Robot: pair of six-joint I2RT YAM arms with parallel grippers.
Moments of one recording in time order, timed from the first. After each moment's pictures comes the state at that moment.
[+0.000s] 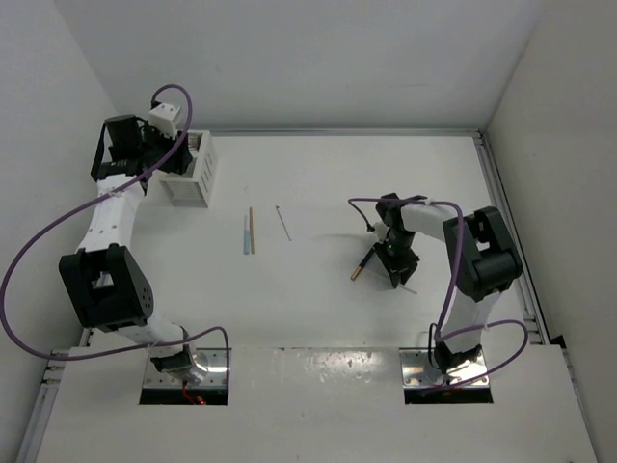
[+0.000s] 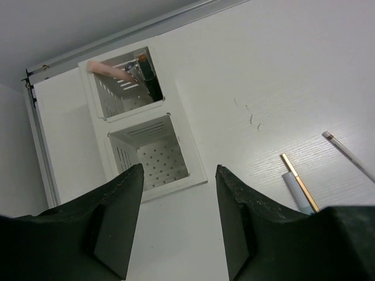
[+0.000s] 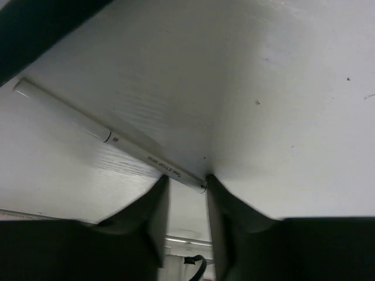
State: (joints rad) left arm 0.22 1.57 1.38 -0.31 0.43 0.35; right arm 0.32 1.84 1.00 -0.85 -0.04 -0.10
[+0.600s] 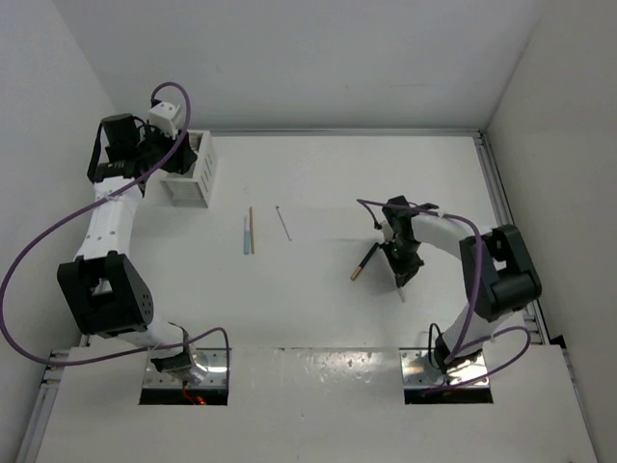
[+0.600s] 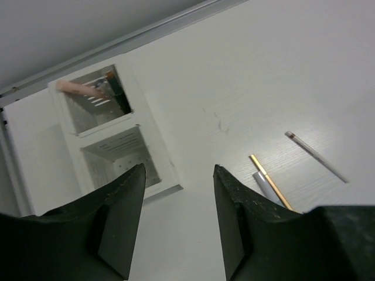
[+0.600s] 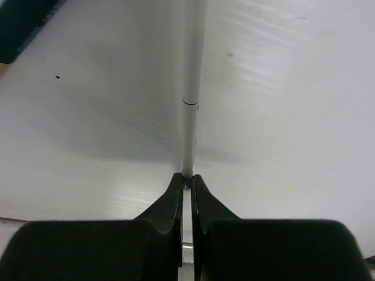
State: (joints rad) left arm 0.21 1.52 1.38 -0.32 0.54 0.33; right arm 0.32 1.70 0.90 -0.78 -0.02 -0.01
